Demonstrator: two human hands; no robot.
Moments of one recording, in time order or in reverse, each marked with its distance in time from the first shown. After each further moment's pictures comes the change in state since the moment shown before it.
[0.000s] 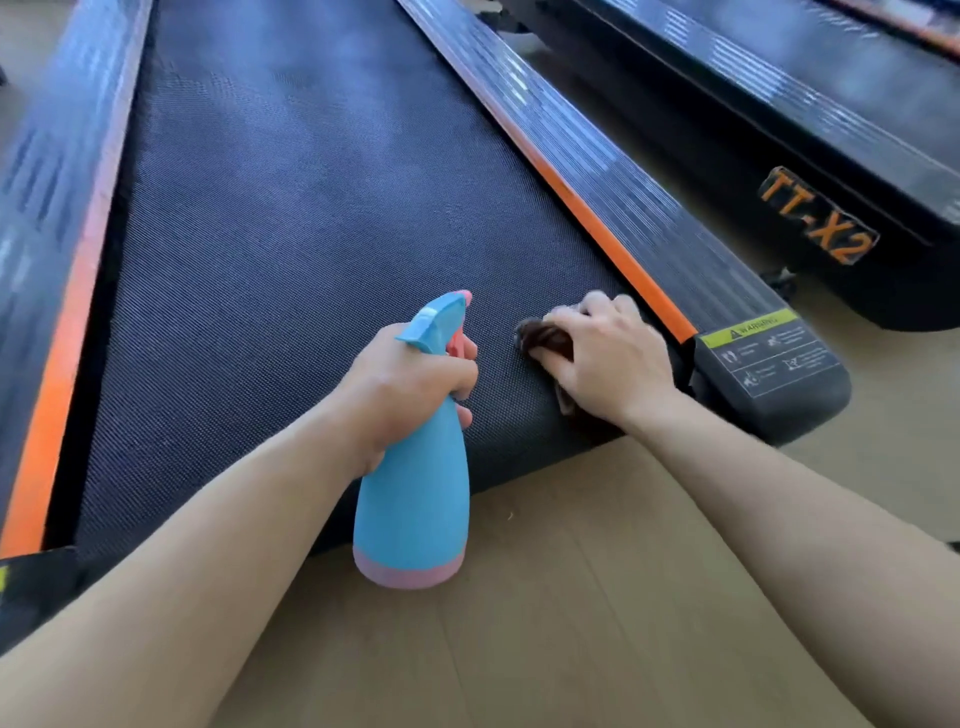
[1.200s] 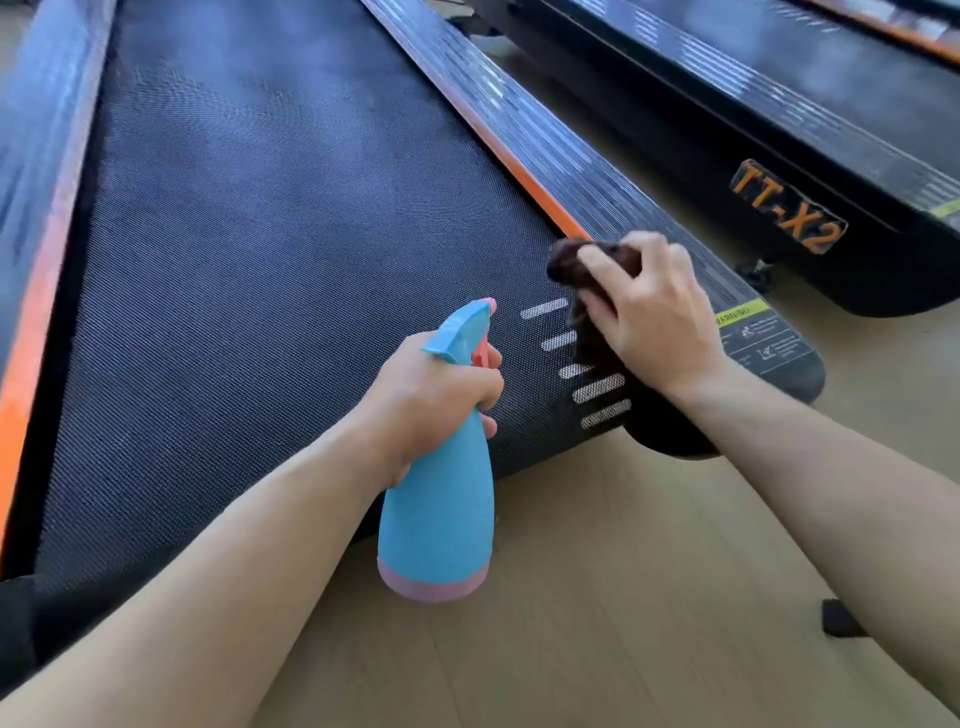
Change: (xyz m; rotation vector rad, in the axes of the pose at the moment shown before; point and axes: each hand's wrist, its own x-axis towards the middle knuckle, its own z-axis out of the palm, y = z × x) left_hand 0.003 0.002 0.035 0.023 -0.063 0.006; right_hand 0.006 0.057 -0.019 -0.099 0.307 -0.083
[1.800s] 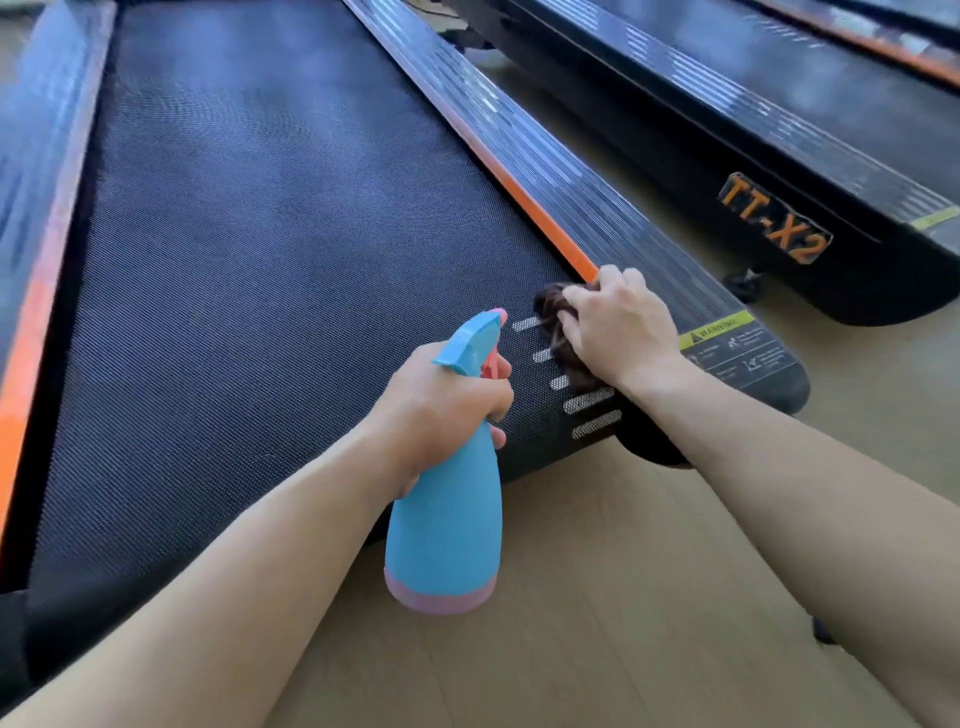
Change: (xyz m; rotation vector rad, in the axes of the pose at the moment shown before) left_hand -0.001 0.006 0.009 0.053 -0.027 0.017; right_hand 0.017 -0.021 0.001 -0.094 -0.240 0.121
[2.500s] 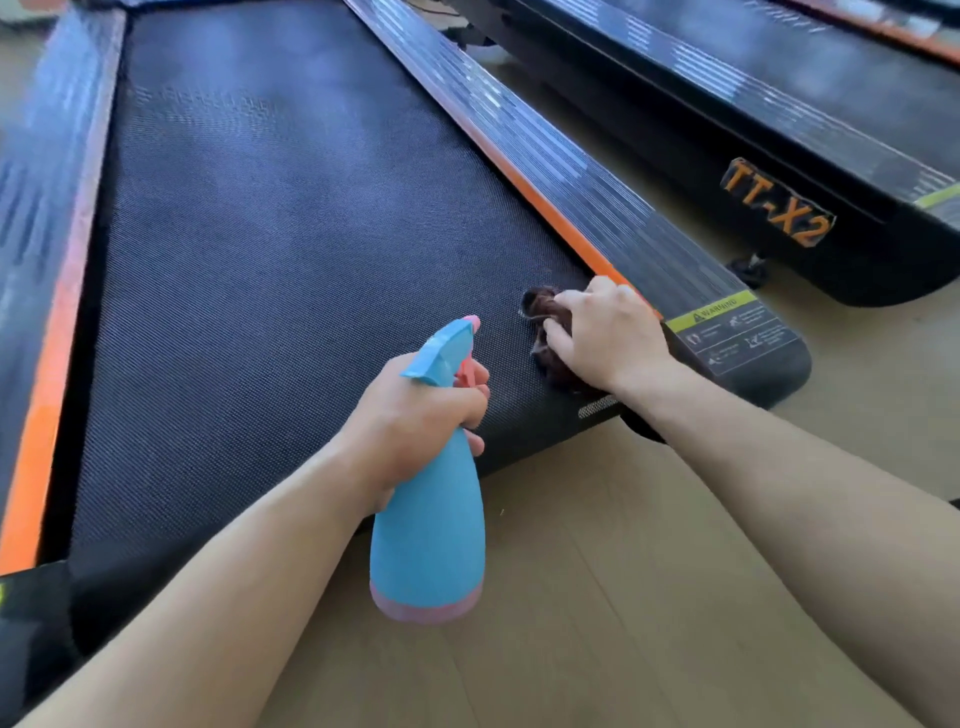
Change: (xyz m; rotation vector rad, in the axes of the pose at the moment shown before) left_hand -0.027 -0.019 -0.016 -0.075 0.021 -0.010; right_hand -0.024 -0.023 -0.004 0.148 -0.078 0.053
